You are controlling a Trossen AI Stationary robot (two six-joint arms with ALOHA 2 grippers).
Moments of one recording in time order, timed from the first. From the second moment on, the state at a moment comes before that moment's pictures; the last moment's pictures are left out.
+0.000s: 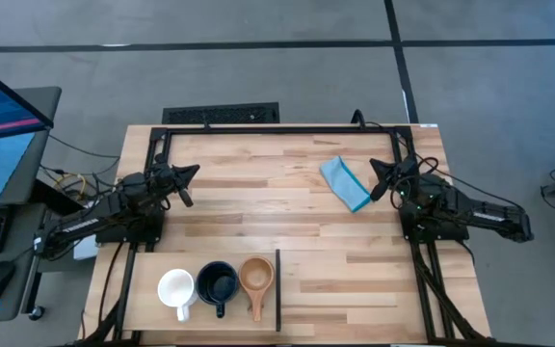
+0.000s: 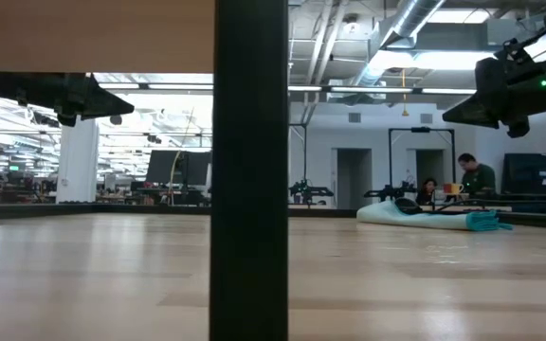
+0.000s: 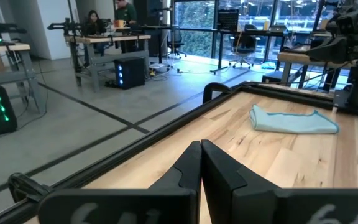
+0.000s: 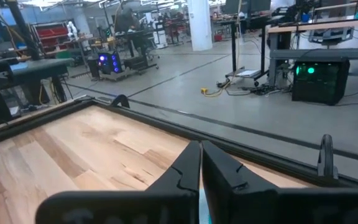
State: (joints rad) left arm 0.37 0.00 0.06 -0.10 -0.27 -0.05; right arm -0.20 0.01 0.07 -0.17 0.58 0.15
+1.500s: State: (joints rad) left arm 0.37 0.00 0.06 -0.10 -0.28 -0.05; right arm -0.20 0.01 0.07 -0.17 0.58 0.15
